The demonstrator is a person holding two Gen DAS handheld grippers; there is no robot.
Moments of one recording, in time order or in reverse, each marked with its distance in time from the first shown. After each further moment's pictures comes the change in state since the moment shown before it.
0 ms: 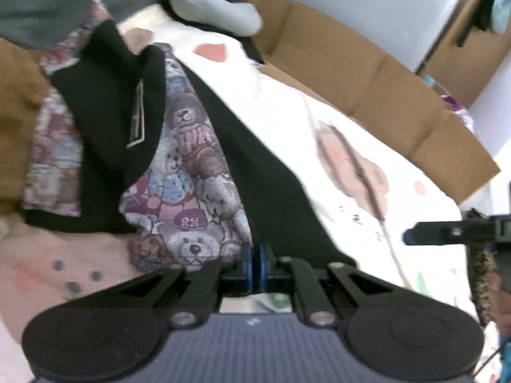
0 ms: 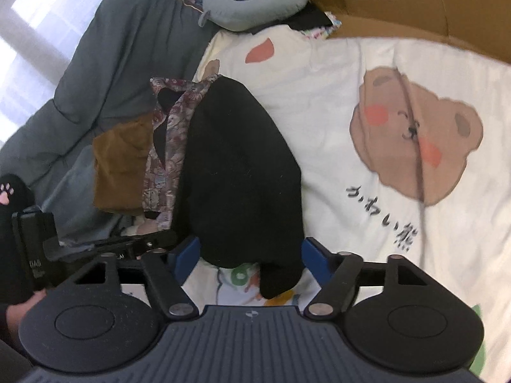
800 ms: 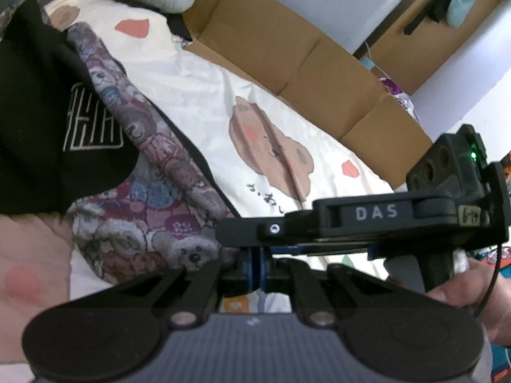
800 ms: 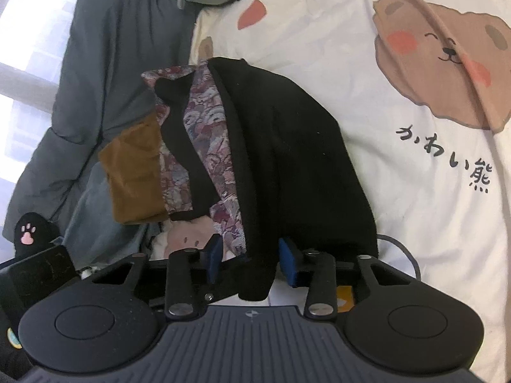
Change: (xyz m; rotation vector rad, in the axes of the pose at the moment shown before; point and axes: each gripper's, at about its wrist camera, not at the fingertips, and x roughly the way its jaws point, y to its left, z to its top) left arm 0.030 -0.036 -0.004 0.007 0.059 -0.227; right arm 0.057 0.007 -0.008 0.205 0.076 0.092
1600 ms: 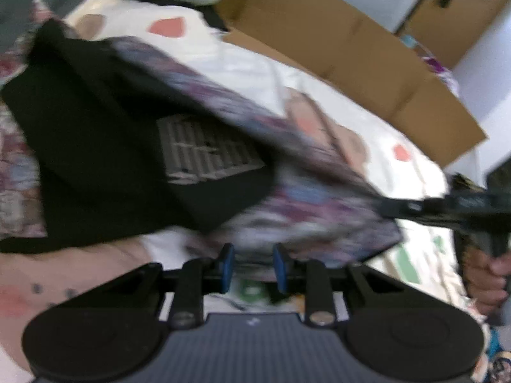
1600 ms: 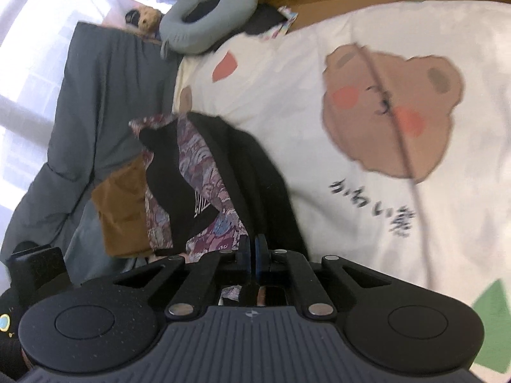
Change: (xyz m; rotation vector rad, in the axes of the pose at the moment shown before) left arm -0.015 0.030 0.041 0.063 0.112 0.226; right arm -0.068 -0.046 0.019 0.024 -0.137 -0.022
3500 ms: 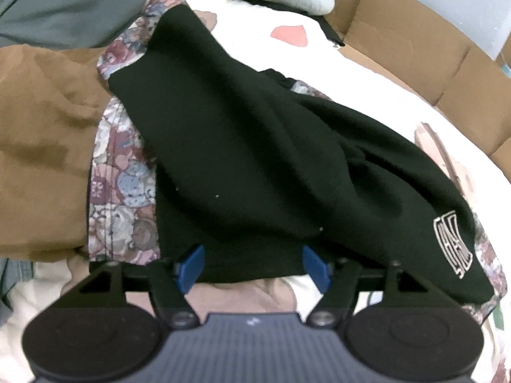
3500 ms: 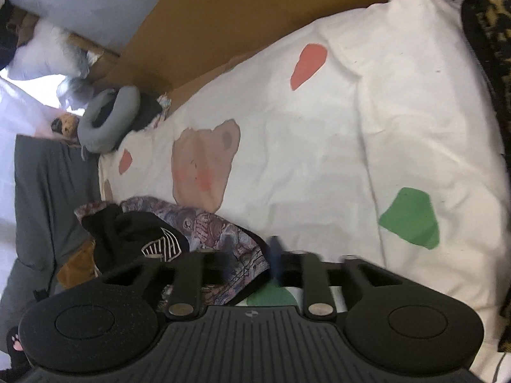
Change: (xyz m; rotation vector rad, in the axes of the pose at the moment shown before) left arm 0.010 0.078 0.020 -0.127 -0.038 0.293; right arm -0.138 -0.140 -0.038 0.272 -0.208 -0.187
